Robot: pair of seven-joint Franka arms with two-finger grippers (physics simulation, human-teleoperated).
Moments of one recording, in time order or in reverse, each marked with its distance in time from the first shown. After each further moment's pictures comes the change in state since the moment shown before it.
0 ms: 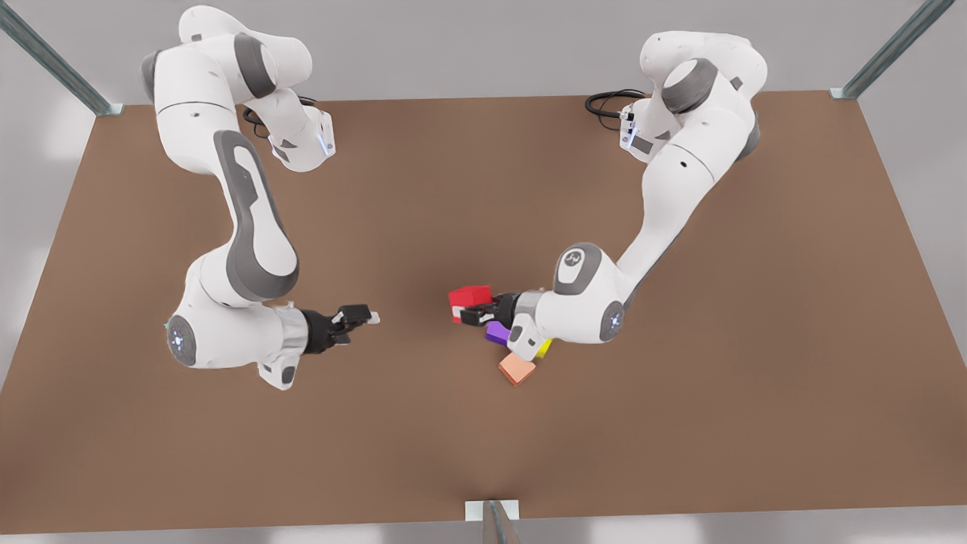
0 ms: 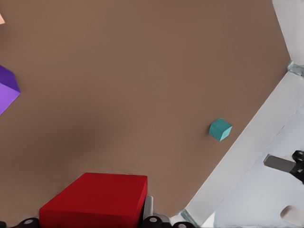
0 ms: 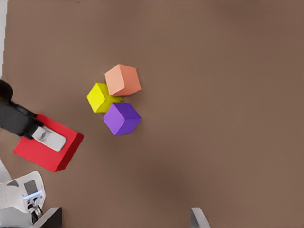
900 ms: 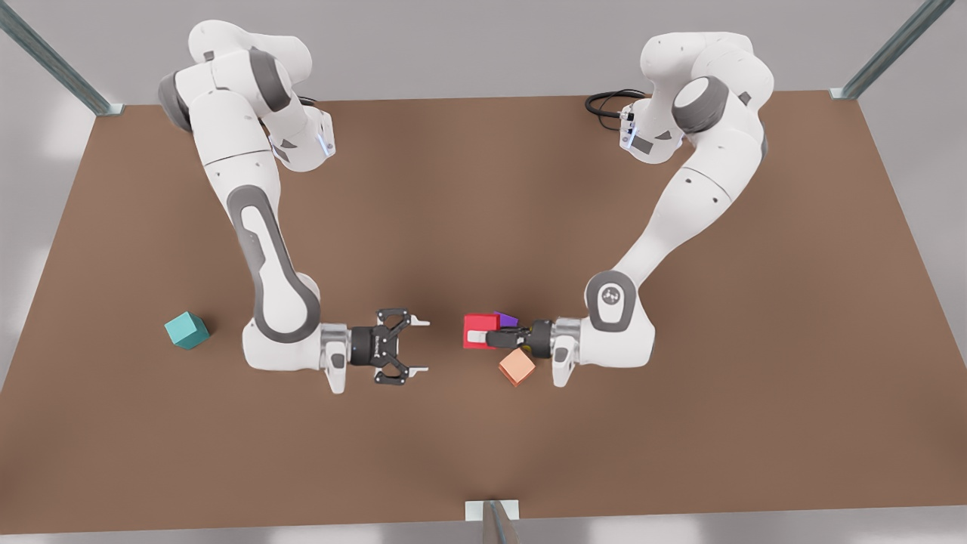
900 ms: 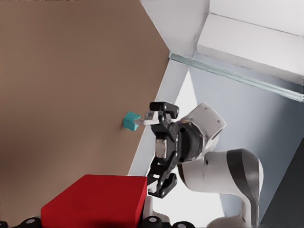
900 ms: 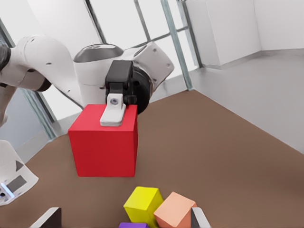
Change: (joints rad) left arm 0.096 0.070 -0.014 0.009 -0.472 0.046 0.672; right arm 0.062 0.080 0.016 -0.225 0.759 0.258 -1.443
